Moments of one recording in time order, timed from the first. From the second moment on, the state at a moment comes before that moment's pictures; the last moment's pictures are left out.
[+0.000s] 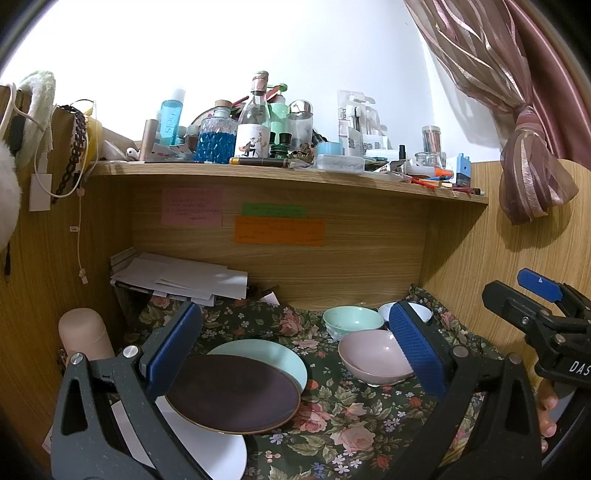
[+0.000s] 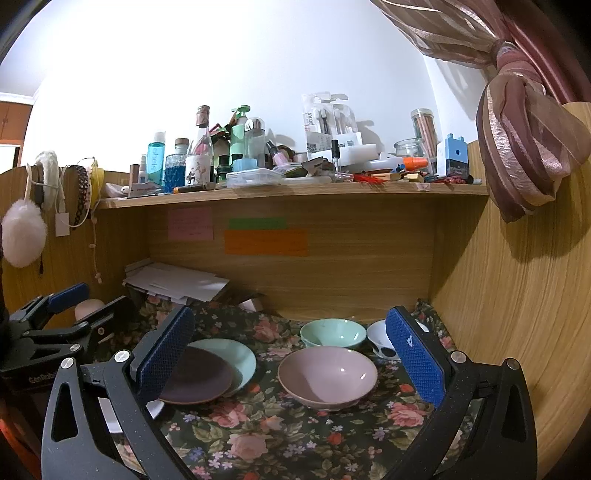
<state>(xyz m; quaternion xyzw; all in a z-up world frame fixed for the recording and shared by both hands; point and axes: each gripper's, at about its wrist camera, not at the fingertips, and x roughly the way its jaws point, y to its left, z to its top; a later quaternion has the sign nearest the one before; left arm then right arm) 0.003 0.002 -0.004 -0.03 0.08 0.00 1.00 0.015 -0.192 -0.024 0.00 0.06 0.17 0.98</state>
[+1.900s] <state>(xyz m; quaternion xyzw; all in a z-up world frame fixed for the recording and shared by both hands) 0.083 0.086 -0.072 -0.01 0.23 0.04 0.97 0.118 -0.117 -0.094 -0.01 0.23 0.26 0.94</state>
